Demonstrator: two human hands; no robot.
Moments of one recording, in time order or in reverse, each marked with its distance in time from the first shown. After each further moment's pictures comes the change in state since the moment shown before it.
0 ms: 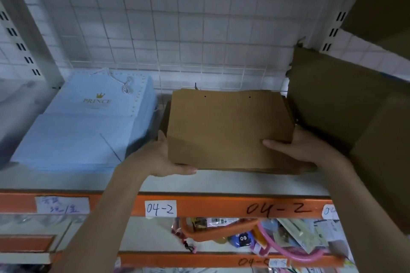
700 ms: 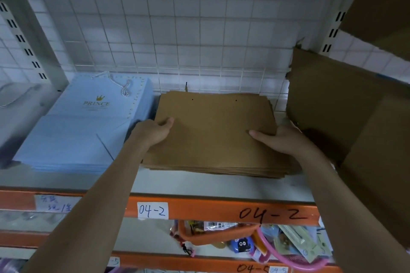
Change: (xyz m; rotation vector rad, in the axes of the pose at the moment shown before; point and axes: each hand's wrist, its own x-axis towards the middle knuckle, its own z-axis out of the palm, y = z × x) left_hand 0.030 0.029 -0.022 -0.206 0.286 -0.379; right_hand 0.020 -0.016 0.004 0.057 -0.002 0.024
